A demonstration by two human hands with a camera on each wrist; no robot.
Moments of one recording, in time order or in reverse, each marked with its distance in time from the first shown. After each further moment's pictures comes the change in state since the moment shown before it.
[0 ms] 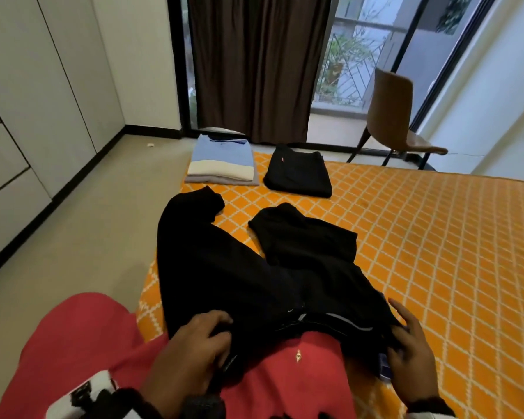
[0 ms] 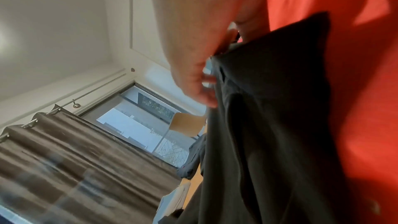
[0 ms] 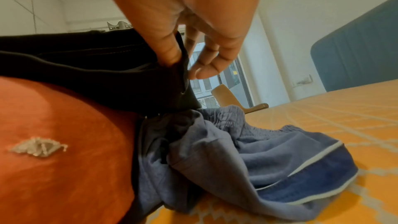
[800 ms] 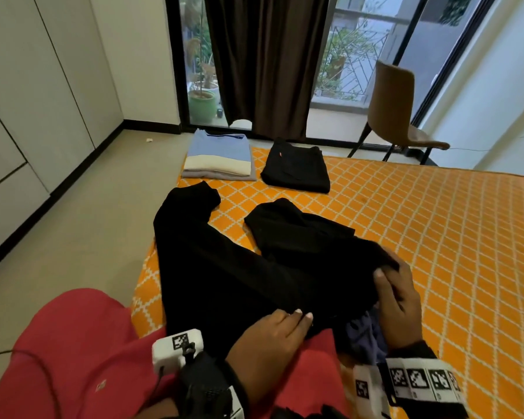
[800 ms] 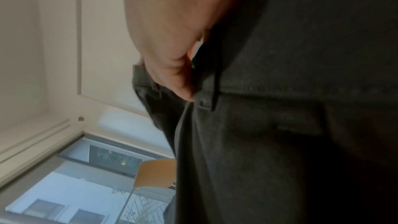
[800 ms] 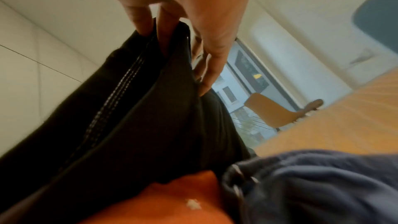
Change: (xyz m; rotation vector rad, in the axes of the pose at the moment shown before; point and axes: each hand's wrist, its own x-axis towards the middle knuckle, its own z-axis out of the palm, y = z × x) left_hand 0.076 0.078 0.061 0.135 0.032 0.269; right_hand 0.070 -0.063 -0.010 0.558 0.150 -0.133
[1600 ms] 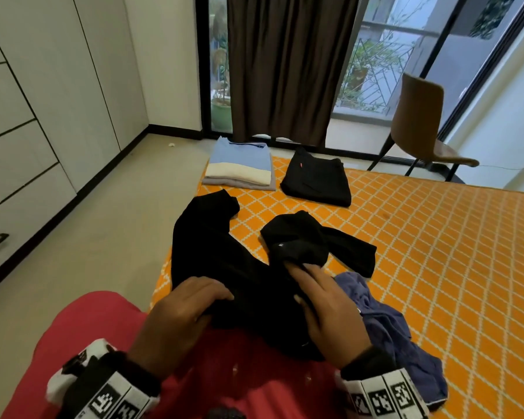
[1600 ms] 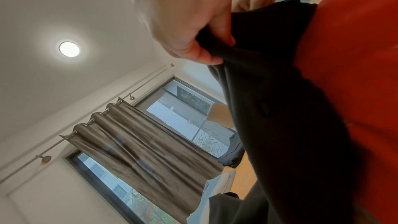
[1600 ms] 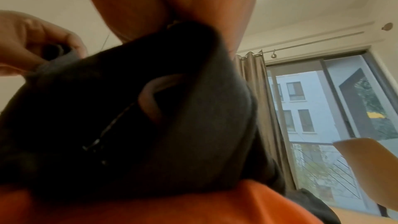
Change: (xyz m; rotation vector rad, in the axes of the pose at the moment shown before) left_hand -0.068 -0.089 -0.102 -0.197 0.392 -0.257; right_hand 0.002 -0.056 0.099 -0.339 -0.505 -0.371
